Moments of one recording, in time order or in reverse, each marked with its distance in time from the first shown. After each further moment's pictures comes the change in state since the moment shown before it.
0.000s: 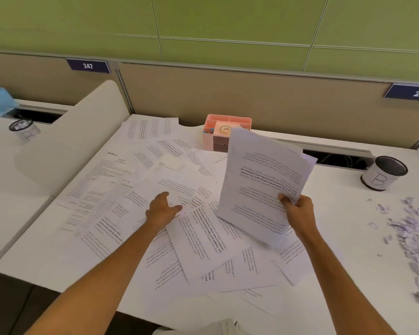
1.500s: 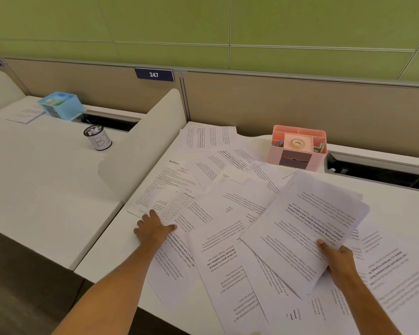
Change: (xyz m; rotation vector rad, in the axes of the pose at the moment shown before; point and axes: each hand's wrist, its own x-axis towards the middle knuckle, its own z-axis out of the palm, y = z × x) left_hand 0.066 -0.176 -0.142 0.467 0.196 -0.312; right_hand -0.020 0.061 0.129 0.228 0.059 0.402
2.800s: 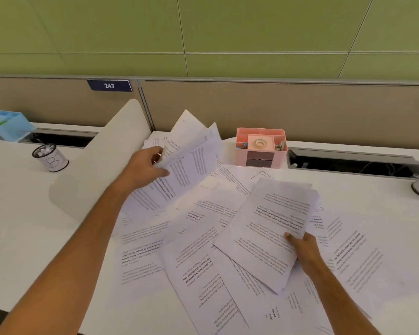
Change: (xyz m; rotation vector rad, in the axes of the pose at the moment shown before) left_hand -0.033 0.136 -0.196 -0.522 -0.057 0.770; right_hand 0.010 0.000 0.005 -0.038 -0.011 -0.031
